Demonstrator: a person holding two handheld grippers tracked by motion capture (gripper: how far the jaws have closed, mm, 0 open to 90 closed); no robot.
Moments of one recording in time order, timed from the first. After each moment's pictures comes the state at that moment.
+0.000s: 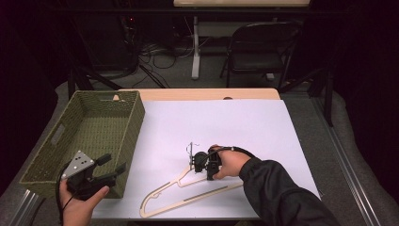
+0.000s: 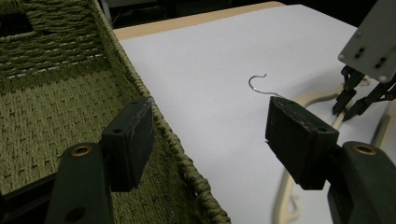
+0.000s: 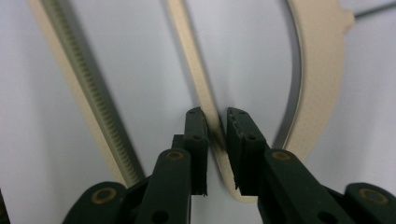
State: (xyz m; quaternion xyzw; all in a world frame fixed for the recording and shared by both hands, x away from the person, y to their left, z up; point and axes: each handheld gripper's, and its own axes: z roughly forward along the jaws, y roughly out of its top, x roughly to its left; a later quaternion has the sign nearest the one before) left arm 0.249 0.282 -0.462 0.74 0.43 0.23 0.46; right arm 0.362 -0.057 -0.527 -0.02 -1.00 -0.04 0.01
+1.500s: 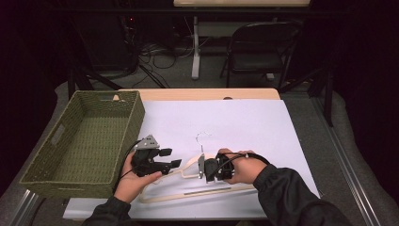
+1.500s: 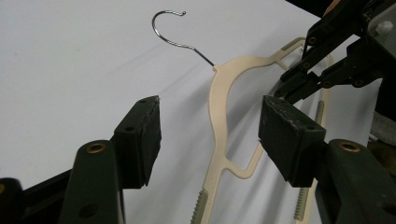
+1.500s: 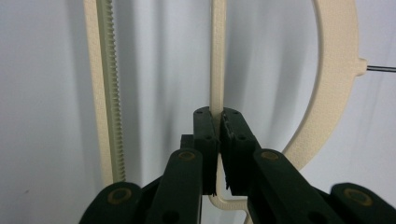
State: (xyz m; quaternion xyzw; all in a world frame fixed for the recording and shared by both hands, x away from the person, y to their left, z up) left arm 0.327 0.157 -0.484 0.83 0.32 0.05 0.45; right arm 0.323 -0.086 -0.494 0.05 -0.99 -0.08 -0.13
